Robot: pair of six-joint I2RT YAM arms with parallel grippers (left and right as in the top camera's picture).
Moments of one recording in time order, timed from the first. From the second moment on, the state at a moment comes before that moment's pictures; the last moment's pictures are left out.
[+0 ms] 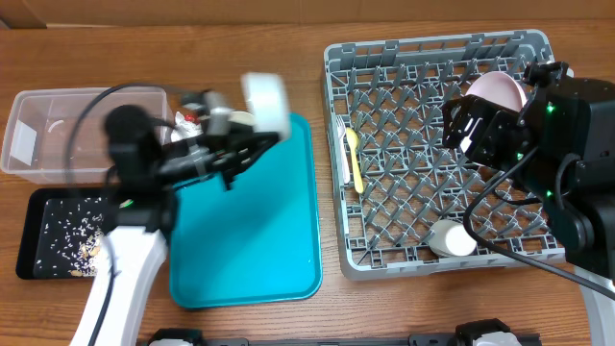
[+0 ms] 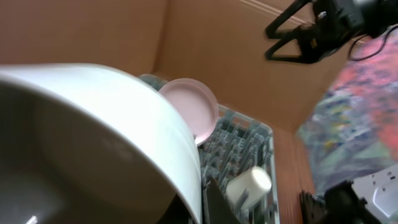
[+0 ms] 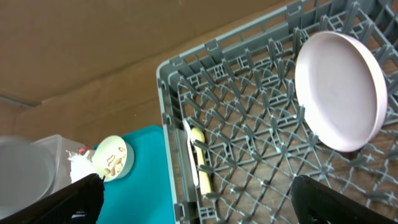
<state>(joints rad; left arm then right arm) -0.06 1.24 0.89 0.19 1.19 -0.16 0.16 1.17 1.62 -1.14 -0.05 0.49</state>
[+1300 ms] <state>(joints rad) -0.45 2.15 1.09 1.20 0.93 -0.96 0.16 1.17 1.62 -1.19 -0.05 0.49</state>
